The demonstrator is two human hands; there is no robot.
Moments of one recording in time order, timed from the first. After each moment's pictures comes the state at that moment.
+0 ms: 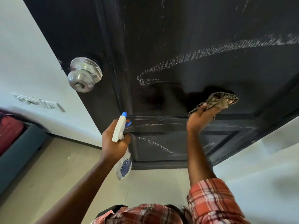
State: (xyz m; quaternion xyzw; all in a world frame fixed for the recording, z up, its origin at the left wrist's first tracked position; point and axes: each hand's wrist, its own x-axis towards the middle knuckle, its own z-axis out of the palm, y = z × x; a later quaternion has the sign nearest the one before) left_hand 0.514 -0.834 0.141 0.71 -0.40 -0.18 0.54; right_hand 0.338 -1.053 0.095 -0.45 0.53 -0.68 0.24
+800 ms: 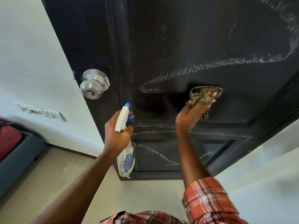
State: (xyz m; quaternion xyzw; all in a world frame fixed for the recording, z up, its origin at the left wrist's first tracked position) left_hand 0.520 -0.854 0.181 0.68 -0.40 -0.18 0.59; right_hand 0.375 -1.035 0.145 -0.55 0.49 -0.66 0.17
